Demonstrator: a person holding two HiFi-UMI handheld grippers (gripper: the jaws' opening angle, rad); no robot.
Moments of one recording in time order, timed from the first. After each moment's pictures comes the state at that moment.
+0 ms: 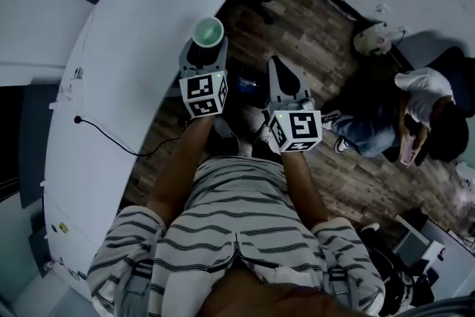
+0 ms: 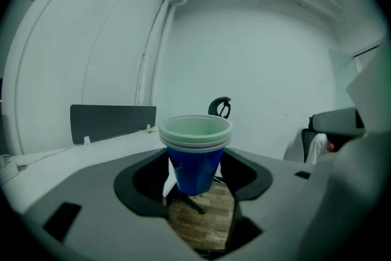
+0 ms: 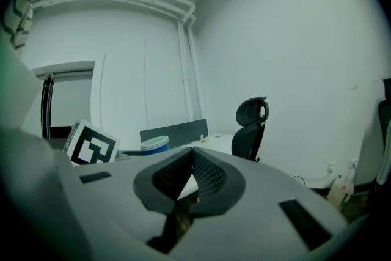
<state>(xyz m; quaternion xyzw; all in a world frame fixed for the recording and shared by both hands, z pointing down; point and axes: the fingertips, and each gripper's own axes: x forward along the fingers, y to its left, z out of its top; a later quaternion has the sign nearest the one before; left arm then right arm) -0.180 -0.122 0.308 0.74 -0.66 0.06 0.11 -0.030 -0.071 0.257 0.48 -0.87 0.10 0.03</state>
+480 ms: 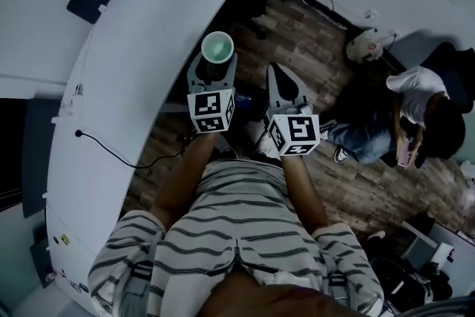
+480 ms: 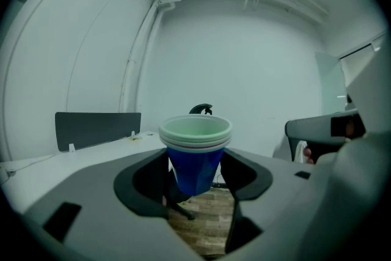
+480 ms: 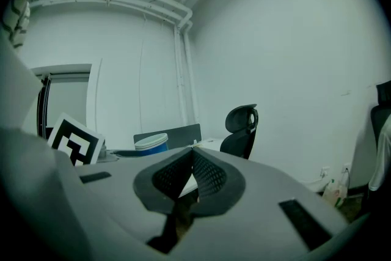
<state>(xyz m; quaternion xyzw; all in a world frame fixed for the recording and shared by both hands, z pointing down) -0.104 -0.109 0.275 0.77 -0.63 0.05 0.09 0.021 -0.072 0.239 0.50 -0.86 0.09 0.02</state>
